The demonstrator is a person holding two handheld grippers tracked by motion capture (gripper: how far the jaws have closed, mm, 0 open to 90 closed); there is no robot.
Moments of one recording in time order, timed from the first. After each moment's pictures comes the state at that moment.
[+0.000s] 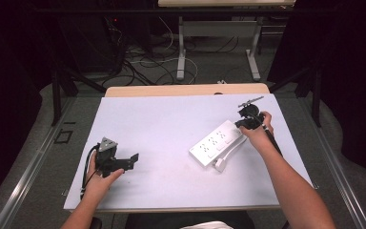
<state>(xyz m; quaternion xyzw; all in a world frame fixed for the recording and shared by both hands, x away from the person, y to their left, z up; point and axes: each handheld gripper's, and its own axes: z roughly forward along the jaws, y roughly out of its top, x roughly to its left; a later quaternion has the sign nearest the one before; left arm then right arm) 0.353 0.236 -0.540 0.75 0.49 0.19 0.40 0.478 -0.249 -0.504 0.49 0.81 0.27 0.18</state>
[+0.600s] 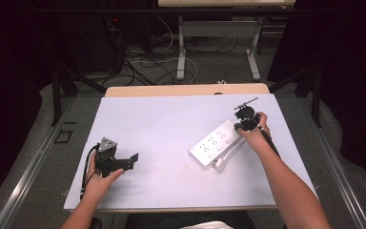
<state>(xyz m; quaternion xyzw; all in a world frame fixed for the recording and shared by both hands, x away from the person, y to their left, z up) 0.353 0.236 -0.540 0.75 0.49 0.19 0.40 0.484 -0.241 -0.515 0.50 0.82 0.24 0.17</state>
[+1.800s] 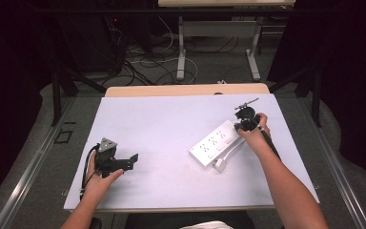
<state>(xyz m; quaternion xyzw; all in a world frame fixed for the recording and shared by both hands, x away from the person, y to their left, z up) 0.352 0.237 -0.540 0.75 0.49 0.19 0.40 0.481 -0.240 -0.516 0.51 0.81 0.25 0.17</state>
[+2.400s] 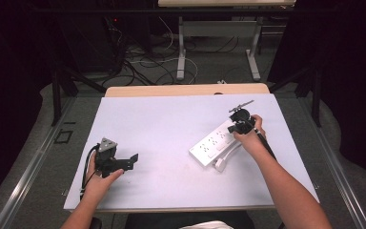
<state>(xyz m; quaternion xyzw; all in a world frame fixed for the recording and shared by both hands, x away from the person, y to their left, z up) 0.352 0.237 -0.540 0.75 0.49 0.19 0.40 0.466 -0.220 -0.510 0.48 0.82 0.27 0.15</state>
